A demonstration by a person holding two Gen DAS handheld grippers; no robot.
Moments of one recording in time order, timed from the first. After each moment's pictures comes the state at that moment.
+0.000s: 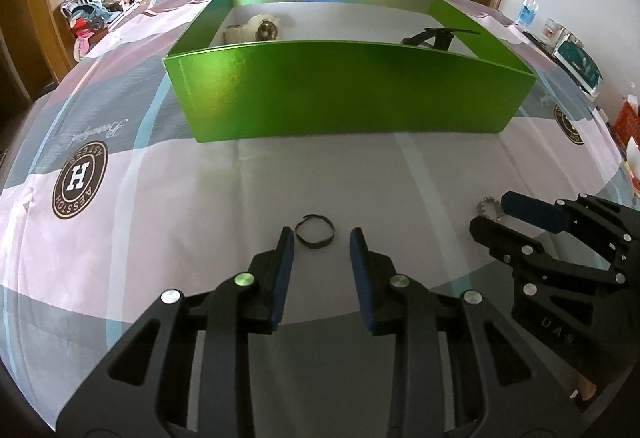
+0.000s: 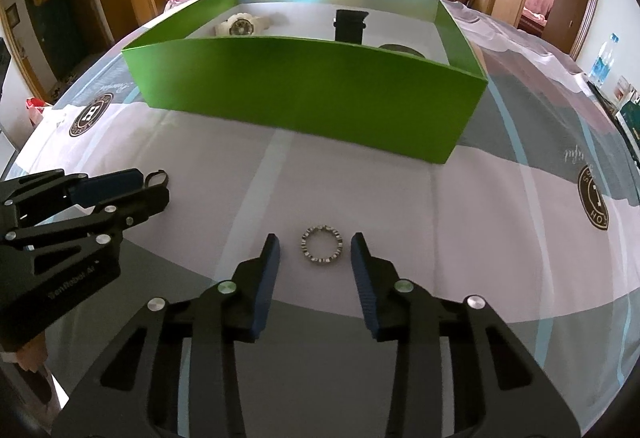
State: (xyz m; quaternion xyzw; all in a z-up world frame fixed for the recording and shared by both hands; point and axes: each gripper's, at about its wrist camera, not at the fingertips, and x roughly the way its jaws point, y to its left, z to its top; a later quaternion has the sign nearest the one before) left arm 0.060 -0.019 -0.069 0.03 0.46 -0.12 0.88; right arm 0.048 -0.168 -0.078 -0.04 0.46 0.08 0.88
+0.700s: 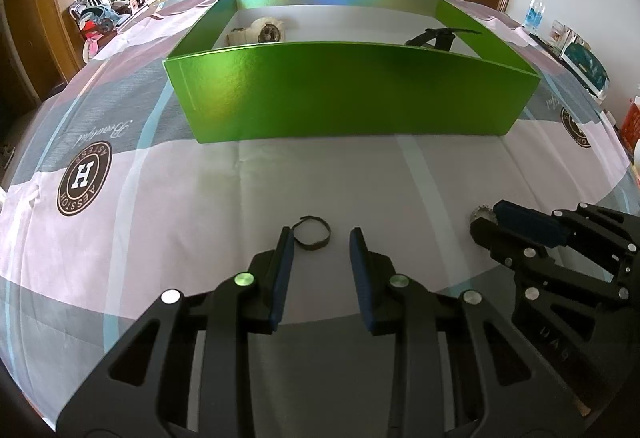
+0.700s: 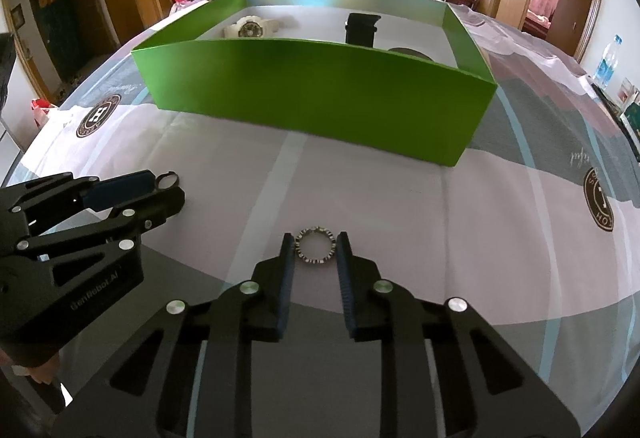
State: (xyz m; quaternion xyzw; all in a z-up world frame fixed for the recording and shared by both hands) left arm 0.056 -0.025 -0.069 0.04 0.46 -0.10 0.88; right arm 0.048 -0.166 -0.077 -0.04 0.46 0.09 0.88
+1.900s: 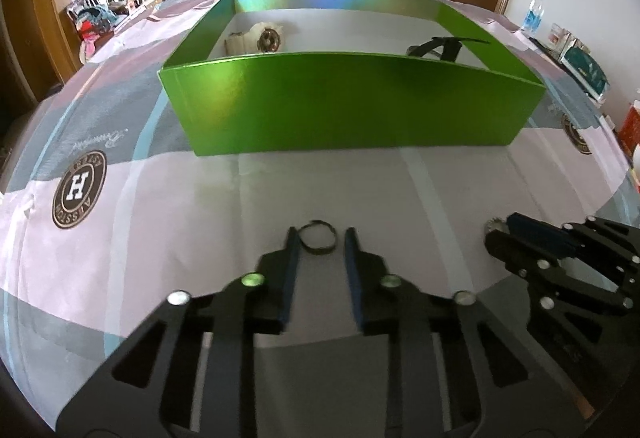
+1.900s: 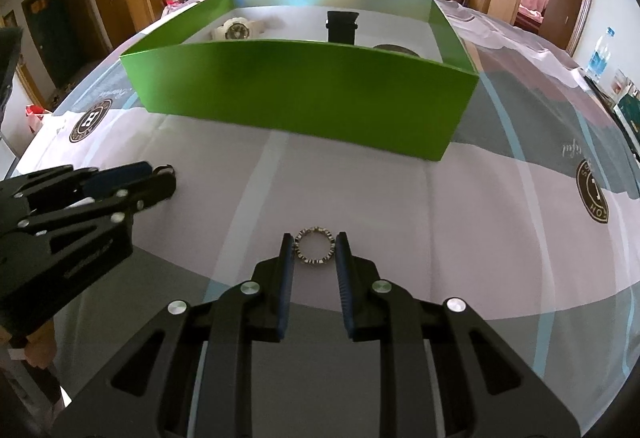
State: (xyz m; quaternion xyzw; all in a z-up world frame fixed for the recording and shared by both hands) left arm 0.071 -0.024 -0.069 0.04 0.45 -0.11 0.88; right arm 0.047 -0.172 -0.078 -0.03 0.46 0.07 0.89
